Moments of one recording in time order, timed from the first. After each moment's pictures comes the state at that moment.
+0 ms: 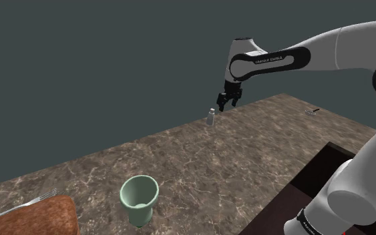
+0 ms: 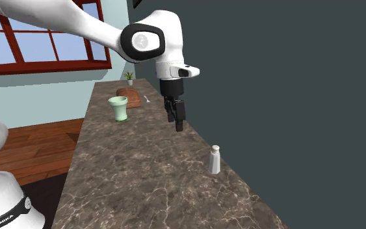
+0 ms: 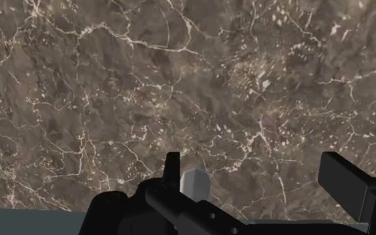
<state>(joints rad) -0.06 -0.04 -0.07 -2.02 -0.13 2.00 0.06</state>
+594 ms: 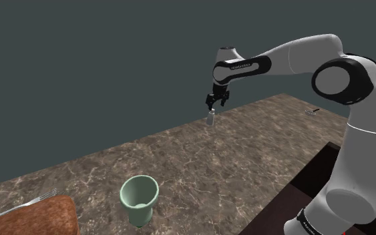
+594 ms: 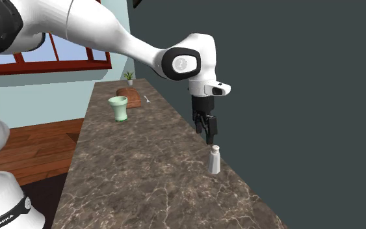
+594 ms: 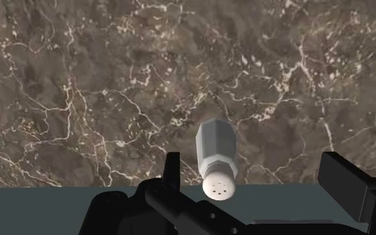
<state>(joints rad) -0.10 0.30 -0.09 -1.72 -0.09 2.05 0.04</state>
